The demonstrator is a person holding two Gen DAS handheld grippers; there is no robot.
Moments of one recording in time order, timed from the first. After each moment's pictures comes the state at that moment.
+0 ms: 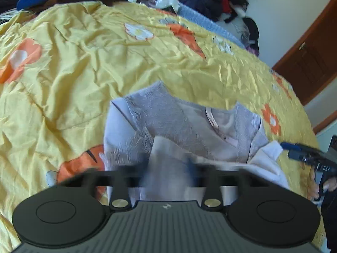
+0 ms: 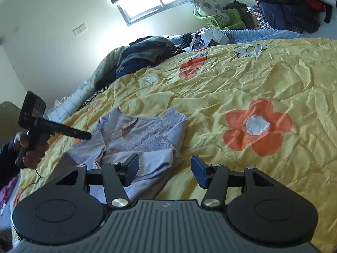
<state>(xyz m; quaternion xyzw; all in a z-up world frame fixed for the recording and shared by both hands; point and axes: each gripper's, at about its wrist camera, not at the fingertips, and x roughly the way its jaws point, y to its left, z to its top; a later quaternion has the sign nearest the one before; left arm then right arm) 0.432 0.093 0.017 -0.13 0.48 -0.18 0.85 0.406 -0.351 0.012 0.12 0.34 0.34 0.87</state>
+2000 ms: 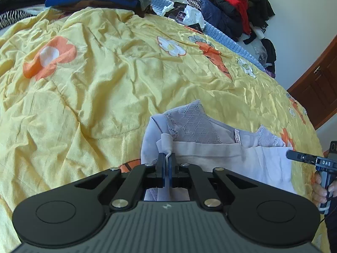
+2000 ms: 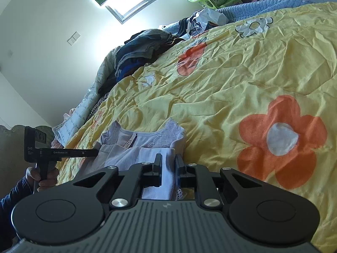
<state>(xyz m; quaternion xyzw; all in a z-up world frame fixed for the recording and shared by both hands) 0.436 0.126 0.005 -0.17 0.45 -0.12 0.87 0.474 -0.333 0.000 0.20 0.39 0.36 0.83</state>
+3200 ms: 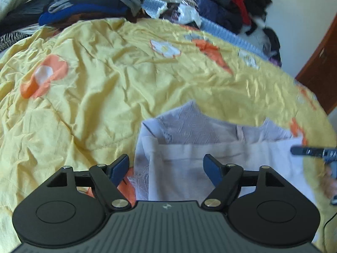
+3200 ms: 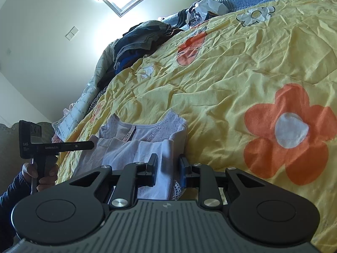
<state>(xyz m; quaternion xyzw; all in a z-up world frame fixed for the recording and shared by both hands) 0.438 0.099 0.011 -0.10 0.45 -0.10 0.88 0.481 -0.324 -0.011 0.20 0.41 0.36 0.81</state>
